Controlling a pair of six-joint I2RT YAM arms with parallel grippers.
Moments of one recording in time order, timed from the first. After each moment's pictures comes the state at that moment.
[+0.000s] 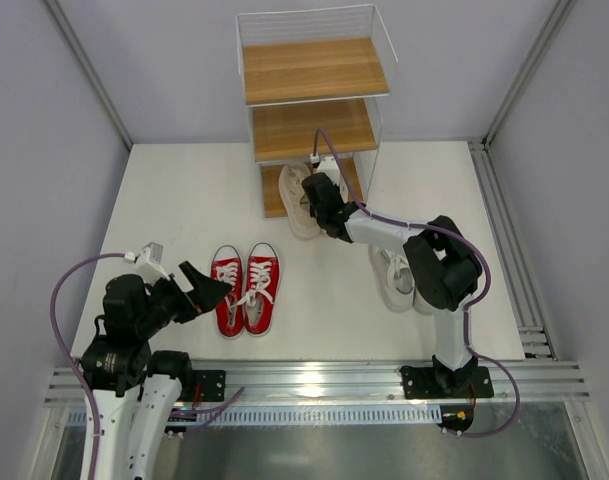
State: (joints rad) left arm -0.07 0.34 0.74 -0.90 0.41 -0.65; right arm 0.67 1.99 1.38 0.02 0.52 0.35
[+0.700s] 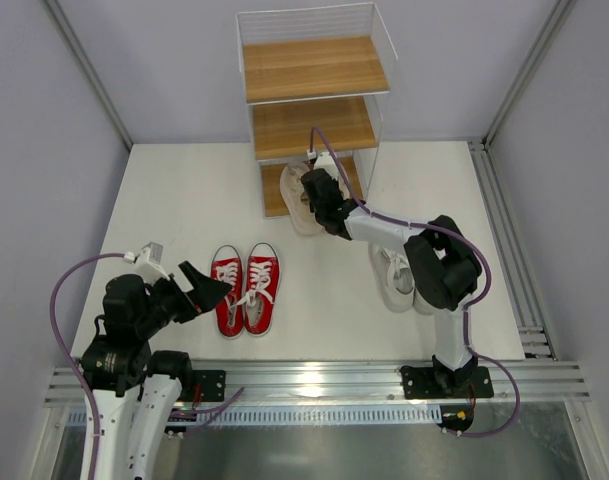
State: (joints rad) left arm -0.07 0.34 0.74 -0.90 0.41 -0.65; right arm 0.67 1.99 1.42 0.02 0.56 0.27
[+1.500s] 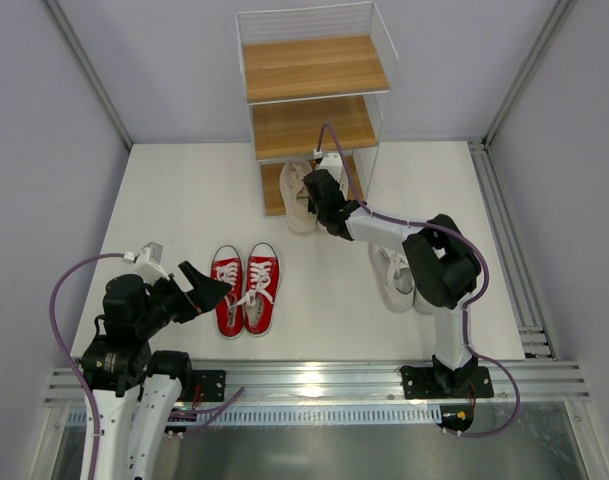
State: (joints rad) left arm -0.07 0.34 0.74 -0.90 0.40 -0.65; right arm 0.66 2.00 1.39 0.08 0.48 0.40
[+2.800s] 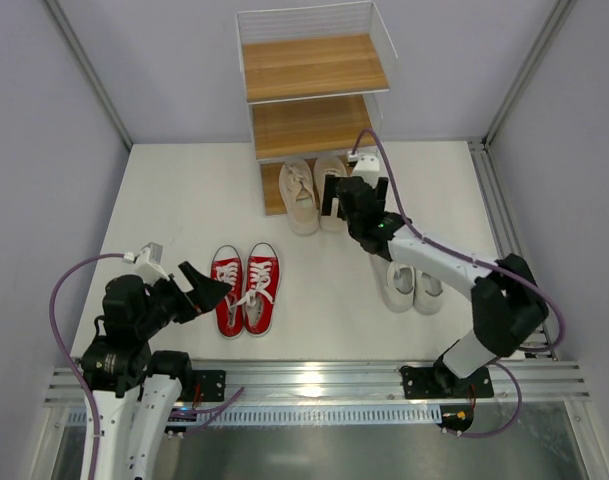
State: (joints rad) left arm -0.07 0.34 0.74 -0.90 0.40 -0.65; right arm 0.66 1.63 1.15 -0.01 0.57 0.36
